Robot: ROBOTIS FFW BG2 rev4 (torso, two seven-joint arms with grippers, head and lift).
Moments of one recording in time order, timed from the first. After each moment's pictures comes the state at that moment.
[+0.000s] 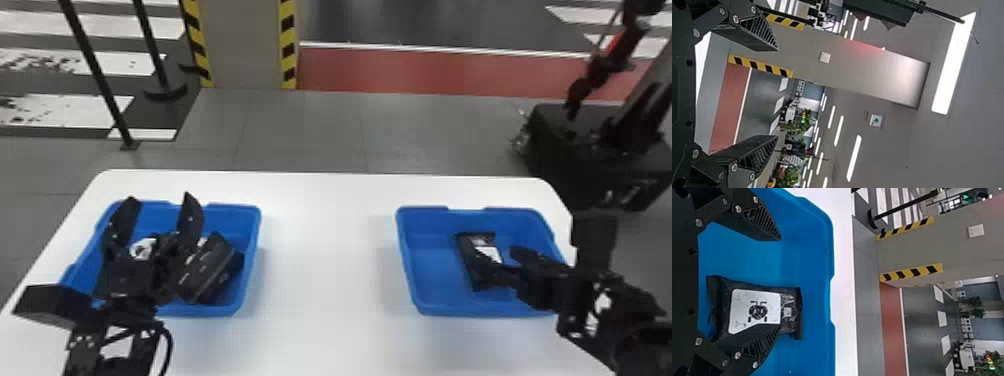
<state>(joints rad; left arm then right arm) 0.23 0.00 0.08 -1.54 0.31 -0.52 -0.27 0.15 -0.20 -0.22 -1.83 -0.19 0.70 0.39</state>
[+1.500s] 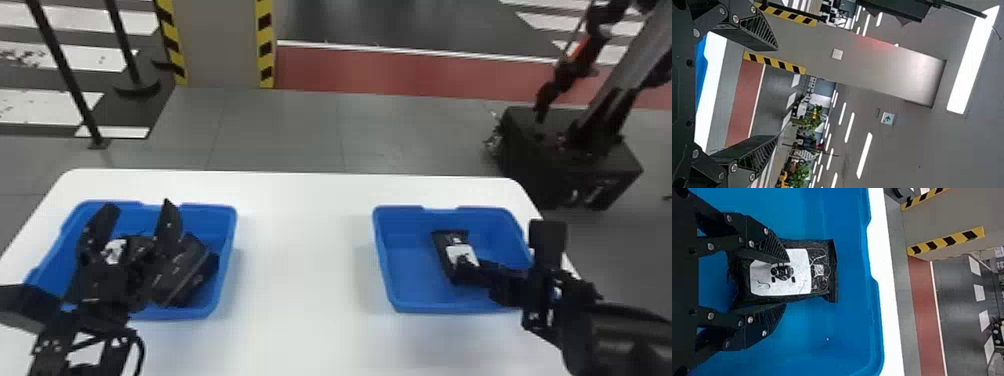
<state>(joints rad) 0.23 0.00 0.09 -1.54 0.31 -0.45 -0.29 0.00 -0.20 -0.22 -1.55 -0.13 0.73 0.34</state>
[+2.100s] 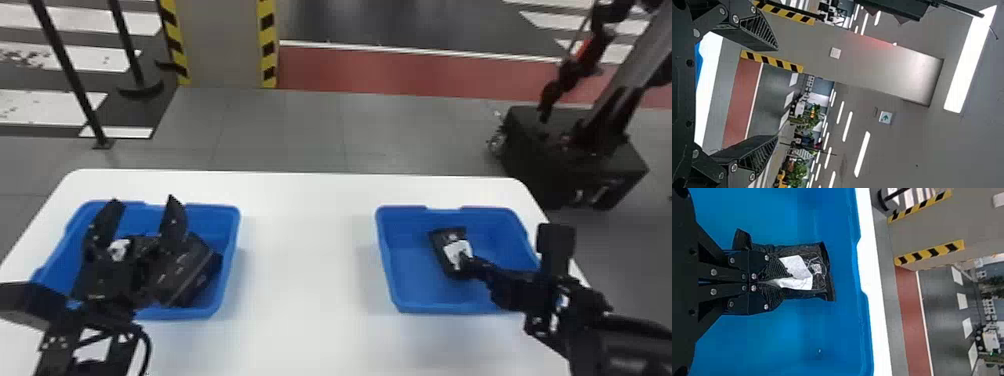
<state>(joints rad) 0.22 0.00 0.08 -1.54 0.32 -0.46 -0.30 0.06 -0.20 -0.22 -1.59 -0.19 0.63 0.40</state>
